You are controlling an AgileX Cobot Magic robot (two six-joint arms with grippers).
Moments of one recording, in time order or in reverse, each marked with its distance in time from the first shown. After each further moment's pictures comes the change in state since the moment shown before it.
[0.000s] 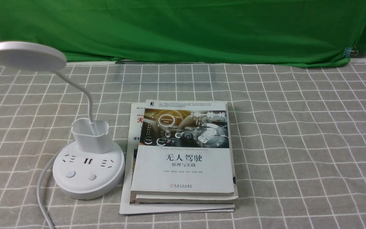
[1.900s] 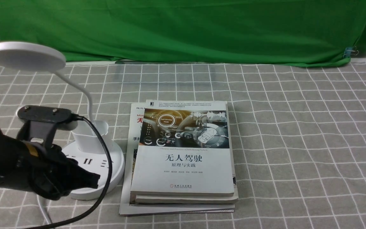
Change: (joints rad) right arm 0.000 0.000 0.000 0.000 0.000 0.000; left arm -0.324 1.308 -0.668 -0.216 0.418 -0.009
